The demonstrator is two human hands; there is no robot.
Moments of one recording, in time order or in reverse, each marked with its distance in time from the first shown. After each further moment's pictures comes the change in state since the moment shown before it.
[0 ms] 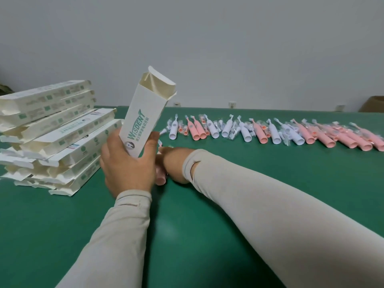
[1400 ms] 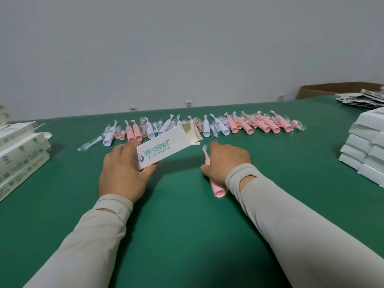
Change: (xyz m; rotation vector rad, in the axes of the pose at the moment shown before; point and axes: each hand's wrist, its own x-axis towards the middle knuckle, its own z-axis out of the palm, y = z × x) left_hand -0.083 0.062 0.064 0.324 -0.562 0.433; right_hand -0.226 0.148 0.044 0.145 0.334 0.808
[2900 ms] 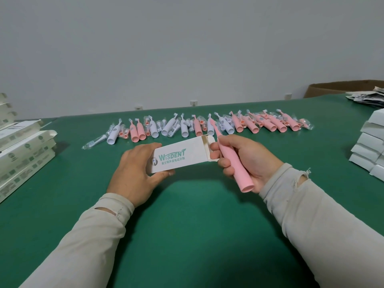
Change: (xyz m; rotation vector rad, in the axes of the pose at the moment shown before) left_hand -0.004 -0.004 0.011 -0.168 -0.095 0.248; right_hand -0.025 0.027 -0.019 1.770 -0.419 0.159
